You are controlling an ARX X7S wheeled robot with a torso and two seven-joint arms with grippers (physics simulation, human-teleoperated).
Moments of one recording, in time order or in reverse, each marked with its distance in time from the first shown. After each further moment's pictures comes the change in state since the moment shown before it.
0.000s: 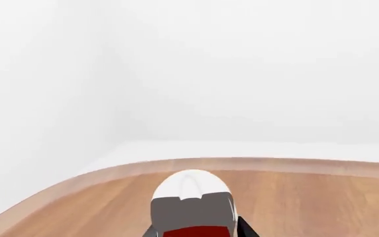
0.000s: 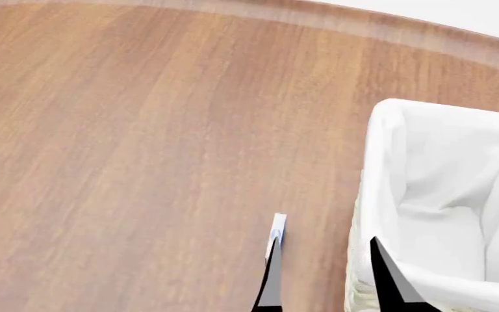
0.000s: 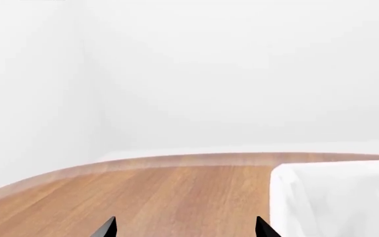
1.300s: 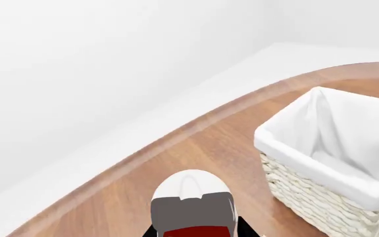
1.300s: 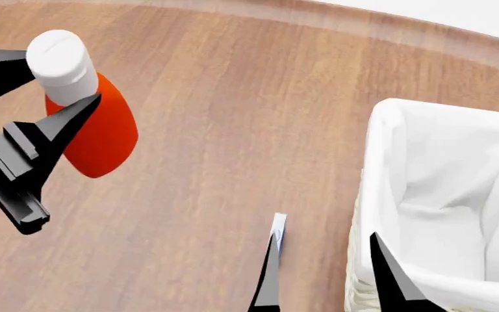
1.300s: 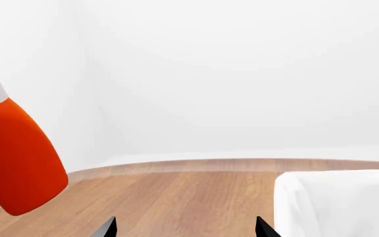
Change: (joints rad) left arm -0.831 -0.098 0.339 -0.183 -0.410 -0.425 0.562; right arm 0.012 0.022 -0.011 -0.044 0.013 0.017 0.029
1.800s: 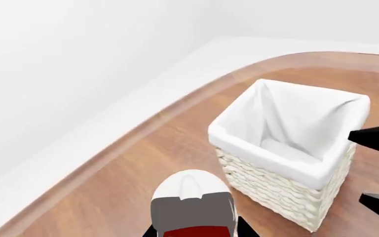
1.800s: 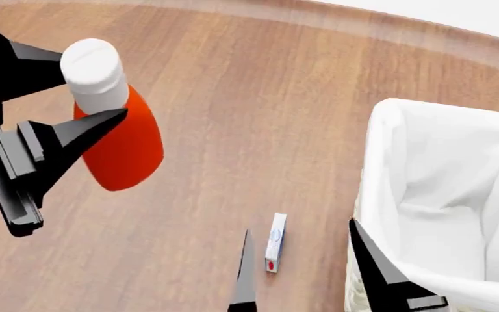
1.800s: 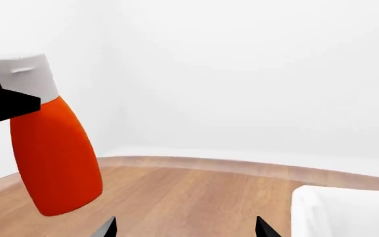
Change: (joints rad) left arm -0.129 0.000 0.149 -0.144 0.087 0.075 0.316; right arm 0.087 0.050 -0.030 -0.084 0.038 0.152 0.026
